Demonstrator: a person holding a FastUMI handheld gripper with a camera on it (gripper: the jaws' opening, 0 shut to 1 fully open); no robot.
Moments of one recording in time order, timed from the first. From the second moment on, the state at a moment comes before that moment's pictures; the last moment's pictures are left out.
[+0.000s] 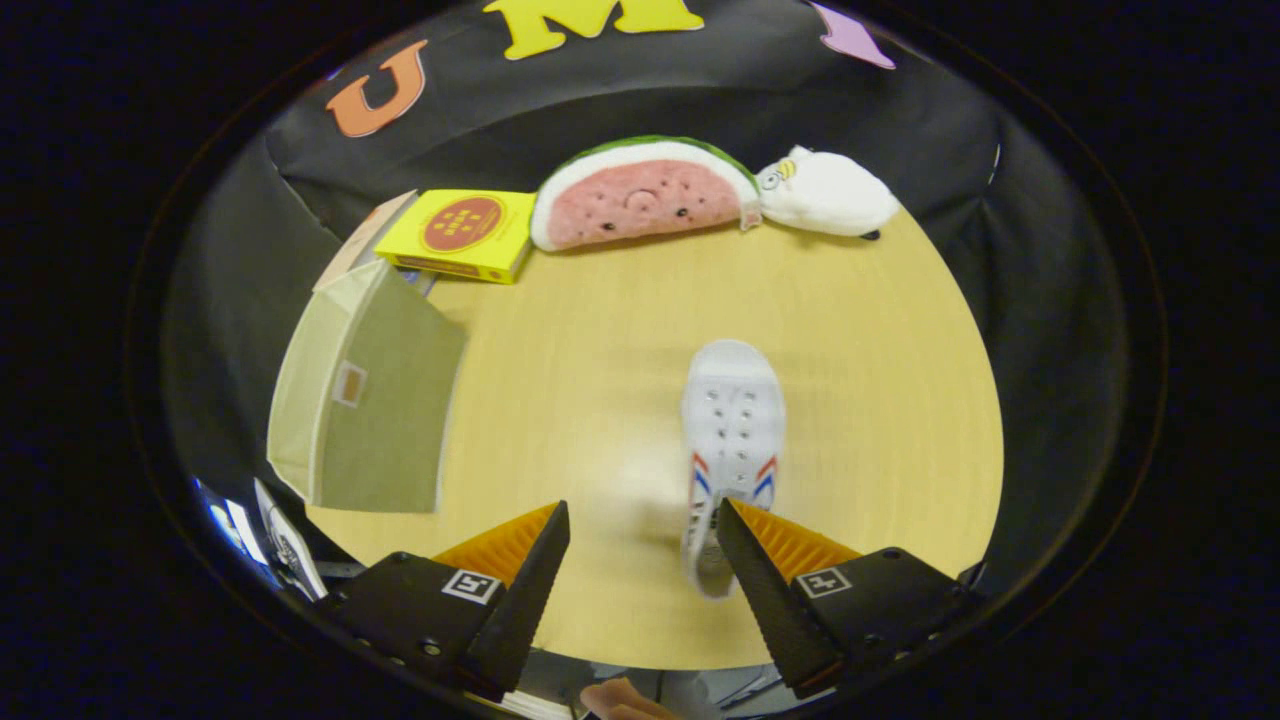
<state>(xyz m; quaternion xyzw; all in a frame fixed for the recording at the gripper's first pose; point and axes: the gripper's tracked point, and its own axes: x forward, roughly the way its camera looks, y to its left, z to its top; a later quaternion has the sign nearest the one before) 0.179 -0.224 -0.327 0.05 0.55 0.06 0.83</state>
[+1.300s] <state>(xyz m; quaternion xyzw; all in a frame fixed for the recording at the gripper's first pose) 0.186 -0.264 -0.391 0.18 0.58 0.08 0.79</state>
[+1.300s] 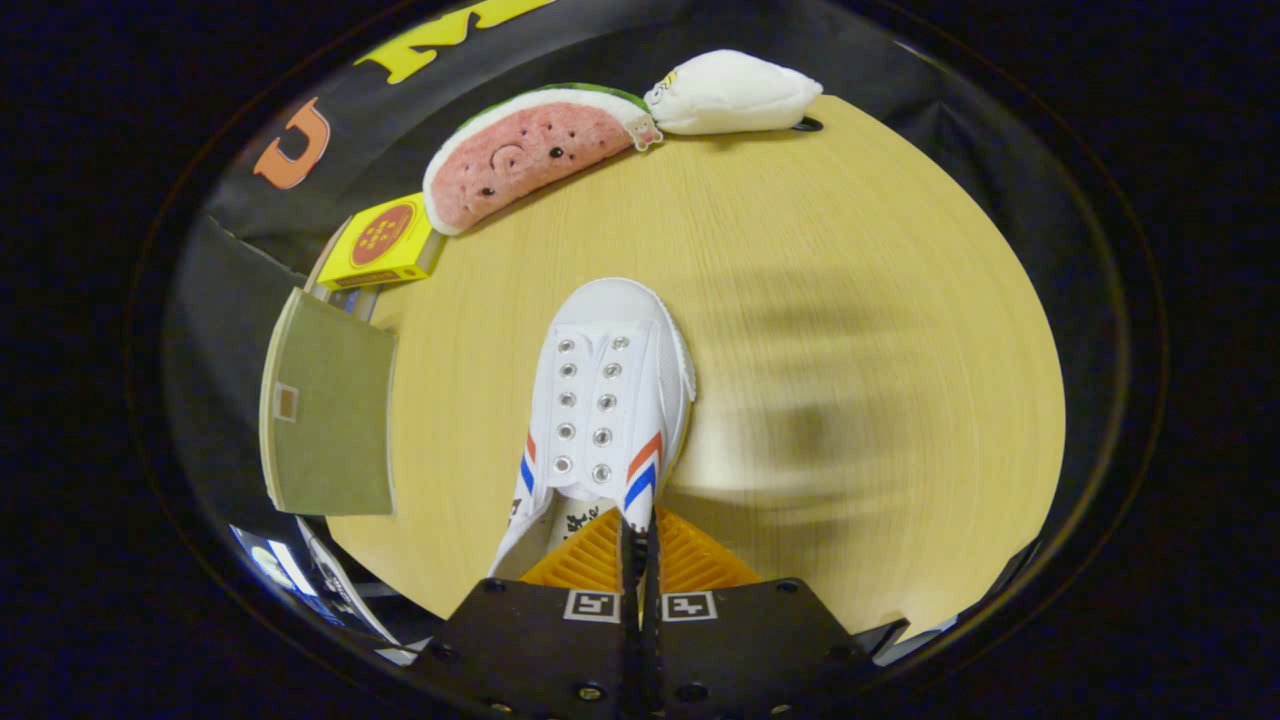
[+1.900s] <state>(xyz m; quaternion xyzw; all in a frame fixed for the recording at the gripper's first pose) 0.167 -0.127 -0.231 0.17 0.50 0.11 0.84</state>
